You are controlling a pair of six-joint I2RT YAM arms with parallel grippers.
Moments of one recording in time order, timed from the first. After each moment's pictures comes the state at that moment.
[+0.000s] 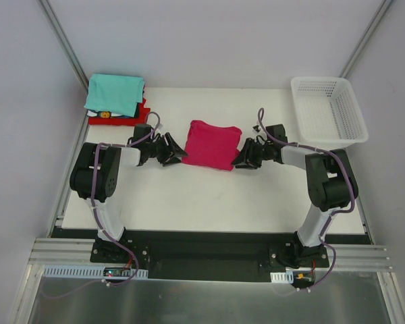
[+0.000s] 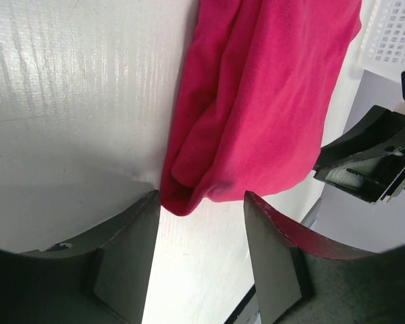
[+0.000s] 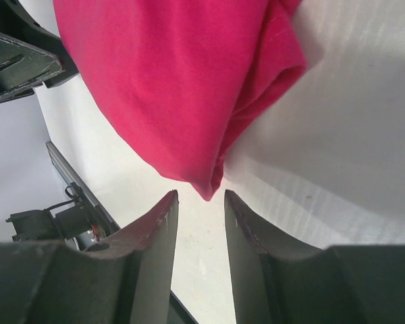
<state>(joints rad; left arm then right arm) -0.17 1.87 0.89 0.21 0.68 -0.82 0.24 1.81 0.97 -0.11 -0.70 0.53</state>
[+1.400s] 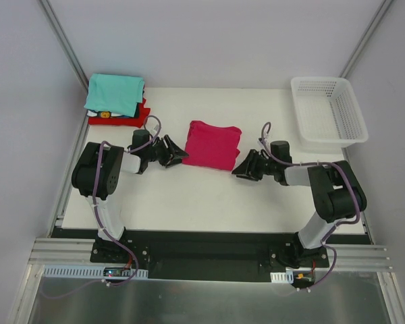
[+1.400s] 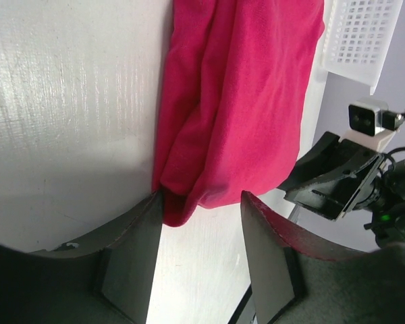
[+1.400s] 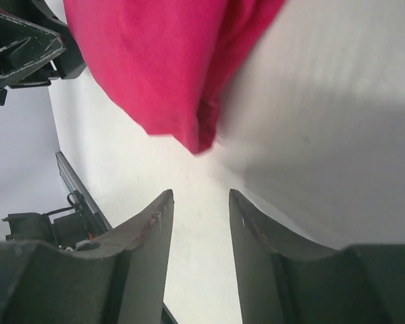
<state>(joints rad) -0.17 1.90 0.77 0.52 0.73 -0.93 0.27 1.72 0.69 0.25 -0.69 0.66</state>
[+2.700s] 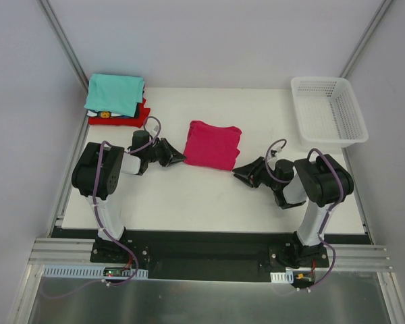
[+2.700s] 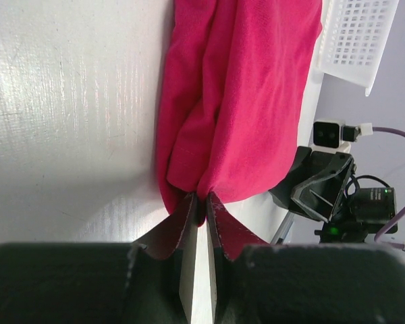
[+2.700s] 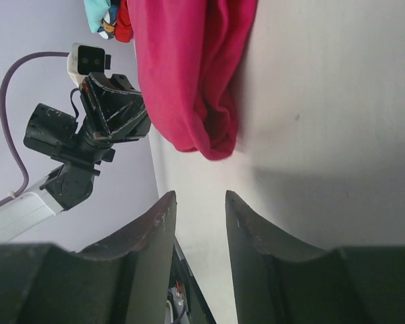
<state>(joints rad) -0.17 1.90 0.75 0.55 0.73 -0.96 0.25 1.86 0.33 1.17 -0.61 1.26</state>
